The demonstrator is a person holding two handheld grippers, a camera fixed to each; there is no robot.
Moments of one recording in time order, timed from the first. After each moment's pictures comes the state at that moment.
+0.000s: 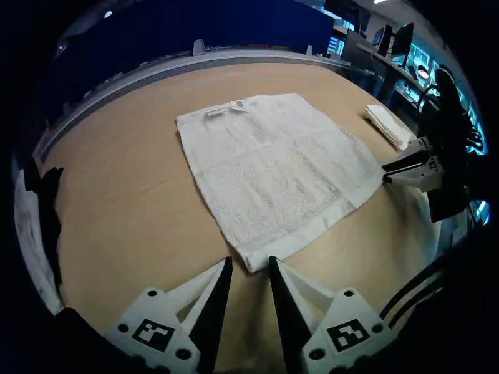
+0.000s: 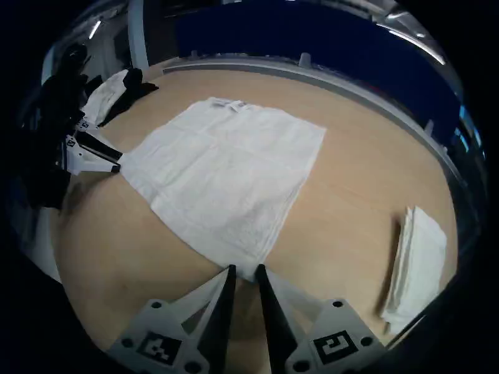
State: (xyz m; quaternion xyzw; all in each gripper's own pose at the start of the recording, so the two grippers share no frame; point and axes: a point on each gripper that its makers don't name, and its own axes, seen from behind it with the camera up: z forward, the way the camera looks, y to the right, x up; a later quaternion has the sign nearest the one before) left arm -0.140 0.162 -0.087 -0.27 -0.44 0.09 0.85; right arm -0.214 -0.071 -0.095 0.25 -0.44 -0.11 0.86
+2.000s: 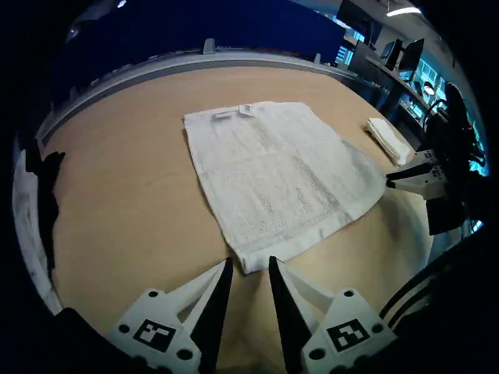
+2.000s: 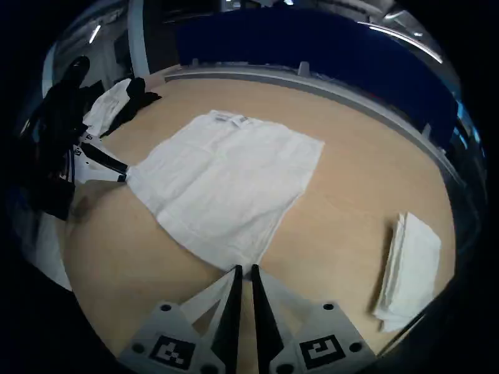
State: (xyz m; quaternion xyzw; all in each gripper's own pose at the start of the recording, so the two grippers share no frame) left arm -0.134 0.163 -0.091 -0.26 -0.45 0.04 0.85; right arm -0.191 -0.069 -0.094 0.26 -0.43 -0.10 0.86
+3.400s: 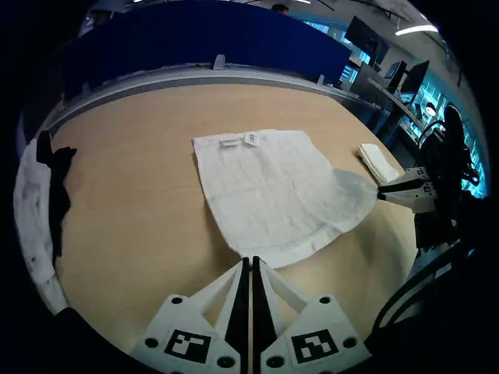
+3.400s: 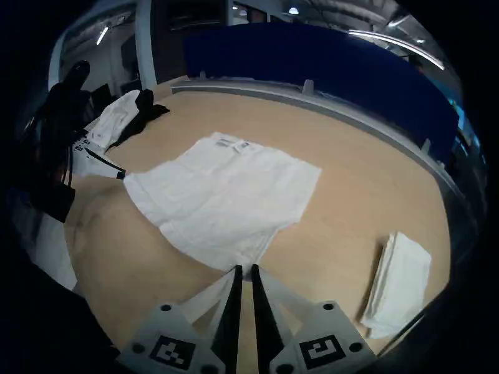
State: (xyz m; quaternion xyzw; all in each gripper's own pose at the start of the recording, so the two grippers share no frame) left arm -0.081 0.157 -0.104 -0.25 -0.43 -0.01 0.87; right arm -0.148 -0.079 -0.086 0.27 -0.40 -0.10 0.87
